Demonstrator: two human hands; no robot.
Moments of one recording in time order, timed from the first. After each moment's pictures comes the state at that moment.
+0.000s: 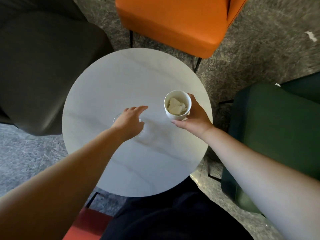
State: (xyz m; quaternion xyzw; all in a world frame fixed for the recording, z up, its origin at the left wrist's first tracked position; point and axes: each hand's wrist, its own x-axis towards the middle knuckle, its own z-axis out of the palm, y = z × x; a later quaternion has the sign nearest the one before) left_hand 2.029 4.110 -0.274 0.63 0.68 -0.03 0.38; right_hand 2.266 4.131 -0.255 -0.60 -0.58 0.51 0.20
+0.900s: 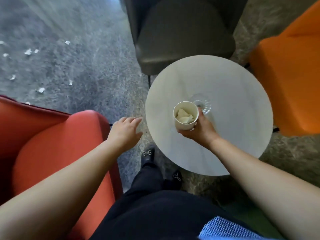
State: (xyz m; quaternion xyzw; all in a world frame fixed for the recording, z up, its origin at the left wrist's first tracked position) left_hand 2.031 3.789 -0.204 0.33 0.92 -0.02 0.23; right_hand 2.168 4.028 -0.198 -0.26 -0.83 0.49 -0.07
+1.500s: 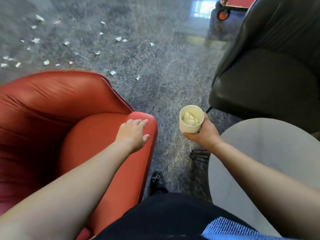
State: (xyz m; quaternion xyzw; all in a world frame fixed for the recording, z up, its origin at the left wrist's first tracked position) left_hand 1.921 3.577 -0.180 0.09 0.98 0.00 0.19; right_hand 1.929 3.844 -0.191 -0.08 -0.87 0.47 -0.14
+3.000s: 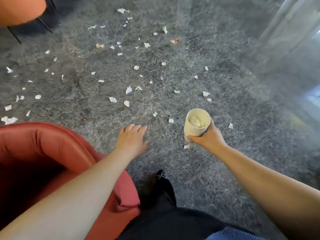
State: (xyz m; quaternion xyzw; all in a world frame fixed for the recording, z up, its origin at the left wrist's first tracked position) left_hand 1.469 3.350 -0.179 -0.33 0.93 0.07 0.14; right_hand 1.253 3.541 -0.170 0.24 -0.84 0.37 -0.30
